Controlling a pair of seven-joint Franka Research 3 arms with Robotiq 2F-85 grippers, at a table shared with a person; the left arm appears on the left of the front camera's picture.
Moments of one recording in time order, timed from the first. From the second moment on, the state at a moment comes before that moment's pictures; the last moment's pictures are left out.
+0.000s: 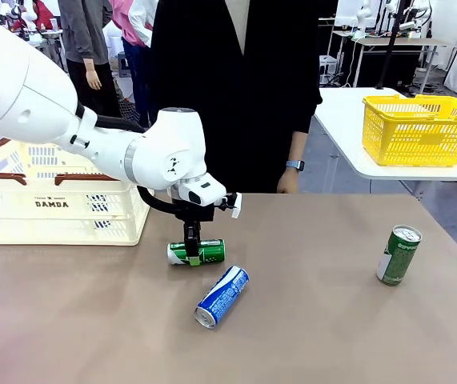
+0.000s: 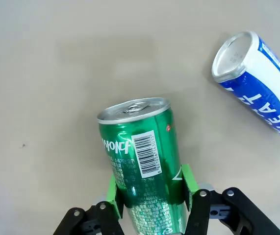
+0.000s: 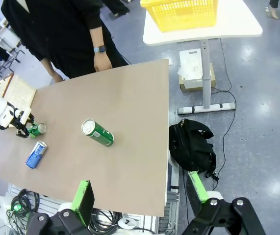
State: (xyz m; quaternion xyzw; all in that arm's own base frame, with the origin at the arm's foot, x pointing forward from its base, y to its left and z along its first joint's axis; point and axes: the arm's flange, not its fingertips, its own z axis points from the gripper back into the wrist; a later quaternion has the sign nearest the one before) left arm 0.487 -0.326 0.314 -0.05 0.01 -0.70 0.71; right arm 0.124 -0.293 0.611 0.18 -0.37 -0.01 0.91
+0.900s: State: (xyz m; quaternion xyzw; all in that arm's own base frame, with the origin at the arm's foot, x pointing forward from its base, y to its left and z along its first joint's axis) left arm 0.512 -0.156 0.680 -0.04 -0.17 -0.66 0.73; right arm 0.124 -0.293 0.611 0.18 -0.37 -0.01 0.91
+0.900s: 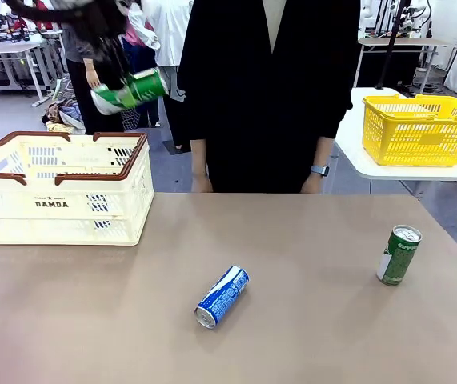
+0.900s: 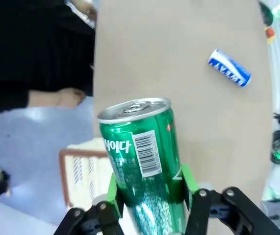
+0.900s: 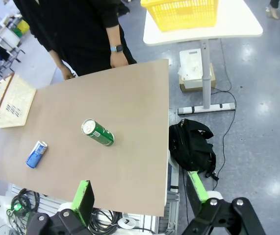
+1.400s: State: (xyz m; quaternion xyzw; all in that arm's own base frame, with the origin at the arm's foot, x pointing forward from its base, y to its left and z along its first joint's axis) left arm 0.520 -0.161 0.681 -0.04 -0.15 -0.67 0.73; right arm 0.124 -0.293 0.611 0.18 -0.37 -0.01 0.91
